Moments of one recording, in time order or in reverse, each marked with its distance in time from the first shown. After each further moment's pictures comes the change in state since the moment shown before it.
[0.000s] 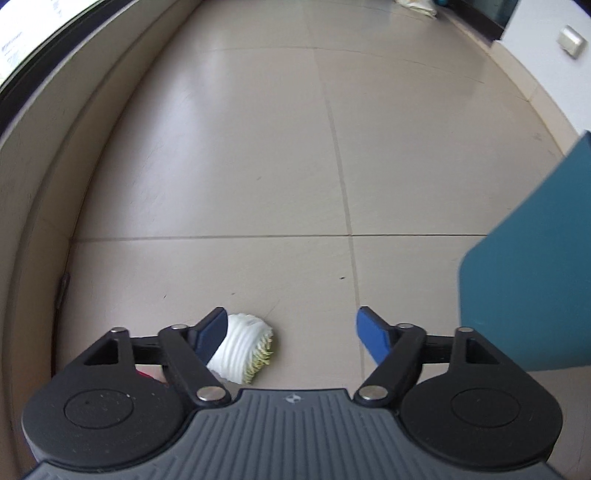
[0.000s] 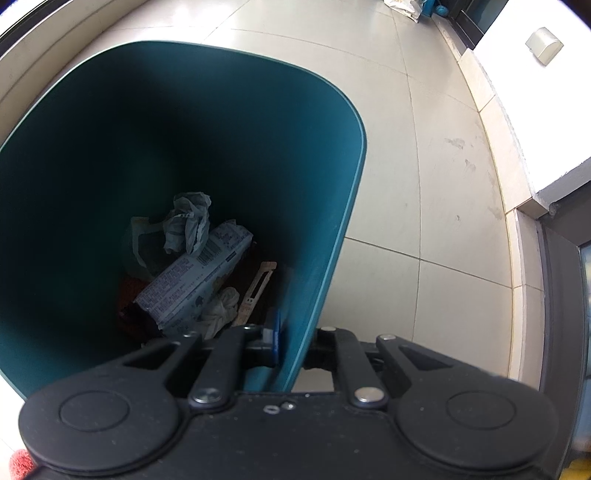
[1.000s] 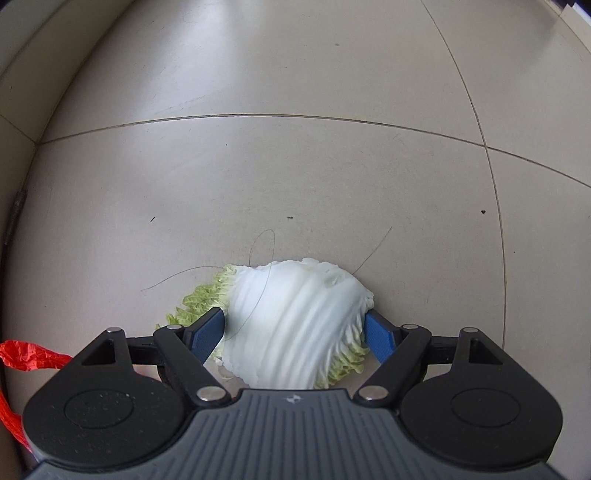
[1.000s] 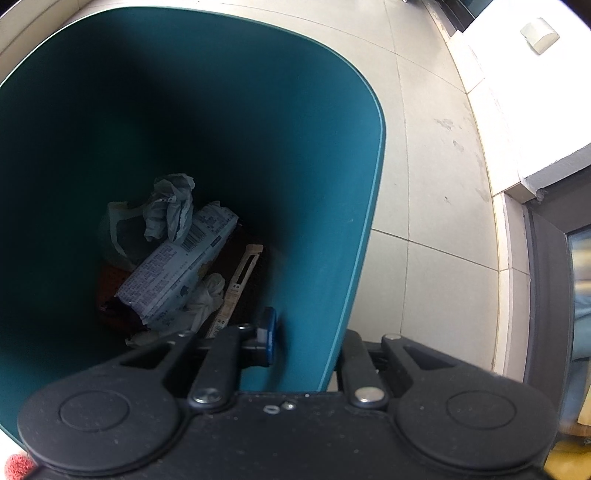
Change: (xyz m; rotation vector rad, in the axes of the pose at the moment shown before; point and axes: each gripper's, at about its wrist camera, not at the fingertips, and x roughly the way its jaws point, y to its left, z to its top) left arm 0.167 0.046 -0.046 -0.072 0.171 0.083; right arm 0.025 0.010 0.004 0.017 0.083 -0.080
